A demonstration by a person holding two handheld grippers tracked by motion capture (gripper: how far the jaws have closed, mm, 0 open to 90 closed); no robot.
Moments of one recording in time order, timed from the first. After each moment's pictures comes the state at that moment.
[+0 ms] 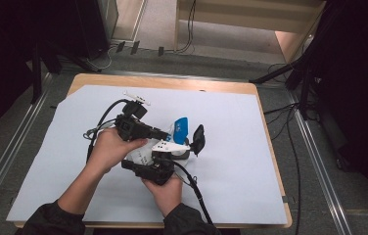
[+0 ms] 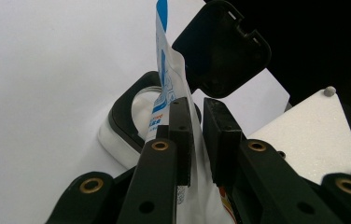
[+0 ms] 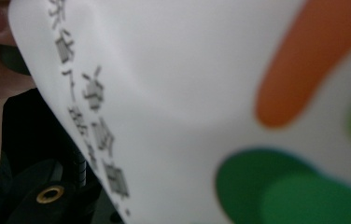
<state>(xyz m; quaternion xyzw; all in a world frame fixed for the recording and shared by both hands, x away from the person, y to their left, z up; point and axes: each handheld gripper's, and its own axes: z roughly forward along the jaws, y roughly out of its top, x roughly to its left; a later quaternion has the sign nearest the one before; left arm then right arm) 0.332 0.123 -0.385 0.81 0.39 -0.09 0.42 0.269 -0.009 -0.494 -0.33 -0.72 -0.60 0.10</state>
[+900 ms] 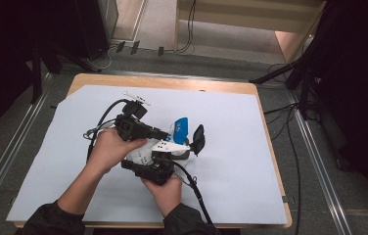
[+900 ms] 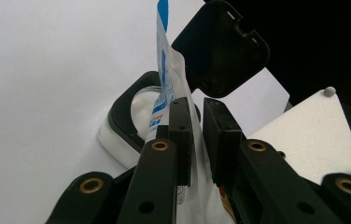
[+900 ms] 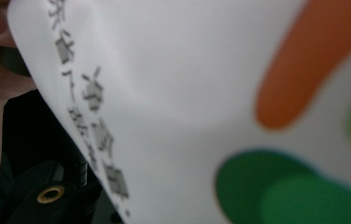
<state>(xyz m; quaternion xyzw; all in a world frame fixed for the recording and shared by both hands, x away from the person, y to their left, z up) 0.331 0.123 -0.384 0.82 0.39 -0.09 0.42 0.268 -0.008 -0.493 -0.33 -0.72 -0.60 0.10</state>
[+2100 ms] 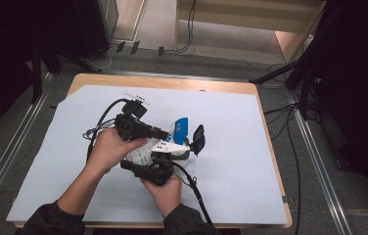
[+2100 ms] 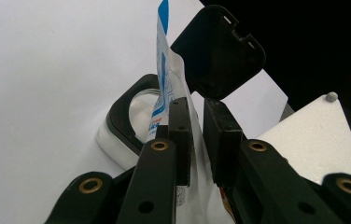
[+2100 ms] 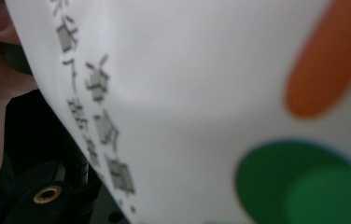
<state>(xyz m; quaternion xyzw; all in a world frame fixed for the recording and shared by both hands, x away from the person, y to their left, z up) 0.330 0.123 -0.381 0.81 0.39 -0.09 0.42 0.266 -0.007 -0.490 -0.32 -0.72 -0.61 0.10</state>
